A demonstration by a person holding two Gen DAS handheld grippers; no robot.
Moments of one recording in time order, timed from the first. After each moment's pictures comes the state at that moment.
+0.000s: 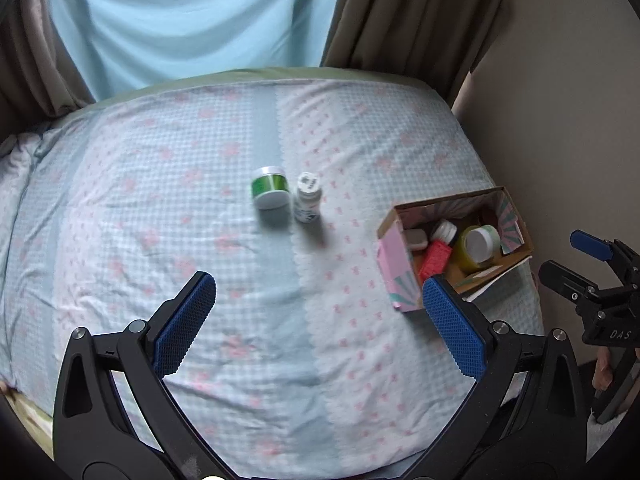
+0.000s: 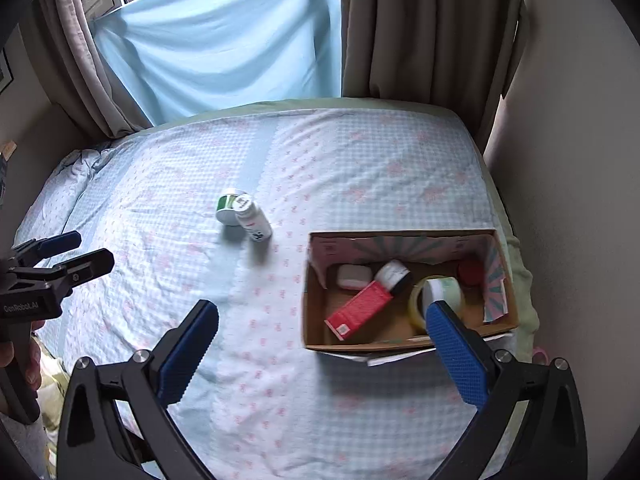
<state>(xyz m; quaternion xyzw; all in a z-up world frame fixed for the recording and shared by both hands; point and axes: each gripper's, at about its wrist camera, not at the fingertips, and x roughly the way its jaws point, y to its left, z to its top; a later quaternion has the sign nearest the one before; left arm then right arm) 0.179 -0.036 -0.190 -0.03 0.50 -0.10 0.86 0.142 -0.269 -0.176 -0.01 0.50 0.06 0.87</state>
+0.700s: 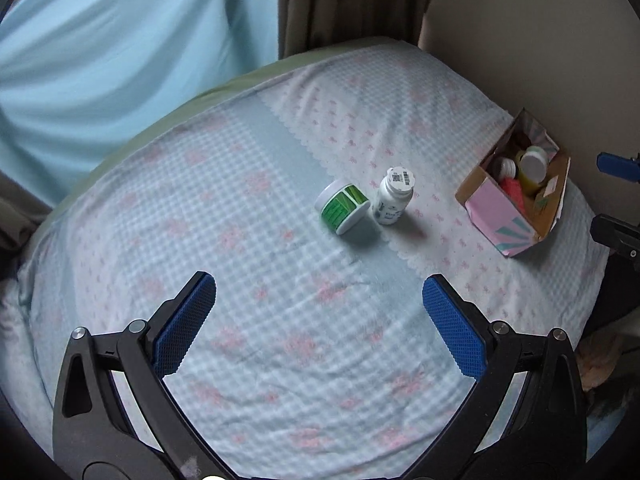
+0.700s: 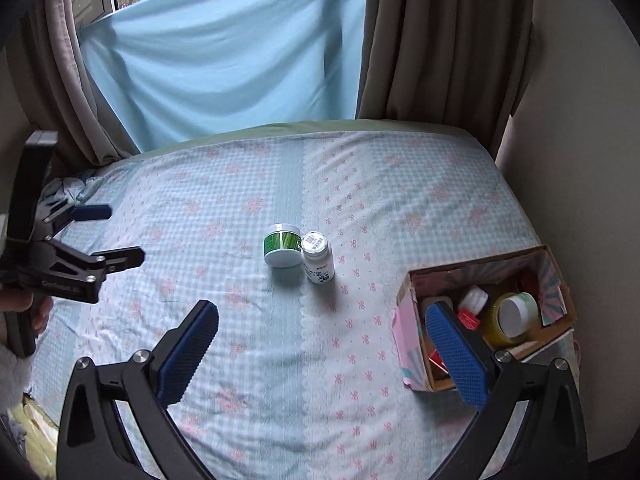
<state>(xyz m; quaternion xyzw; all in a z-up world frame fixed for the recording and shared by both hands) 0.320 0.083 -0.264 0.15 0.48 -0.26 0.82 0.197 -0.114 -0.221 -0.01 0.46 0.00 0.89</state>
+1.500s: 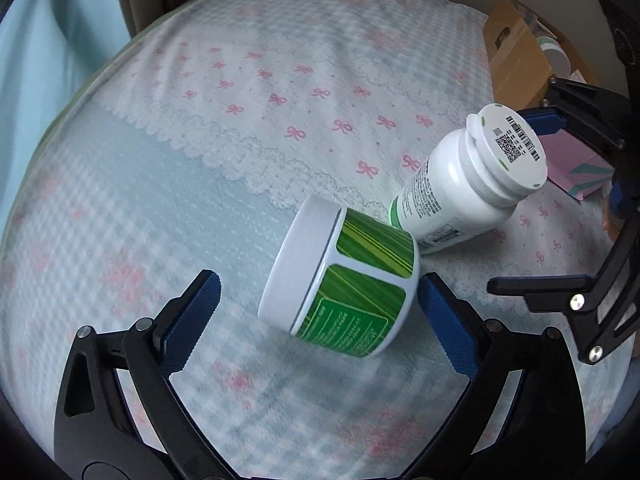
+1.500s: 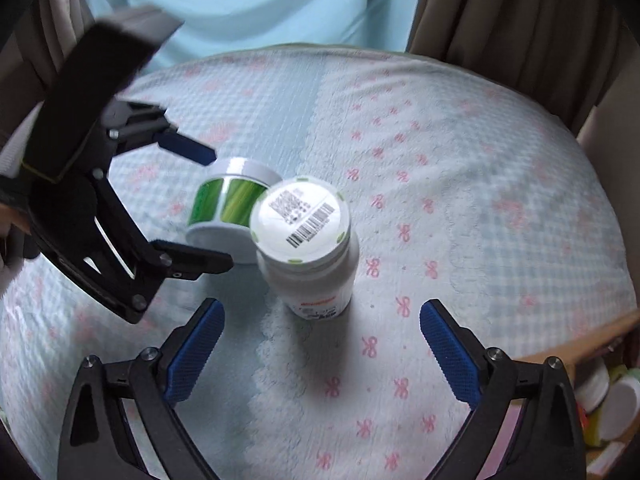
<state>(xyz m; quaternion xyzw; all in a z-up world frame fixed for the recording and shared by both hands) 0.454 -0.032 -0.470 0.27 0.48 -0.44 0.71 0.341 -0.123 -0.439 -0.07 0.51 0.08 0.86</state>
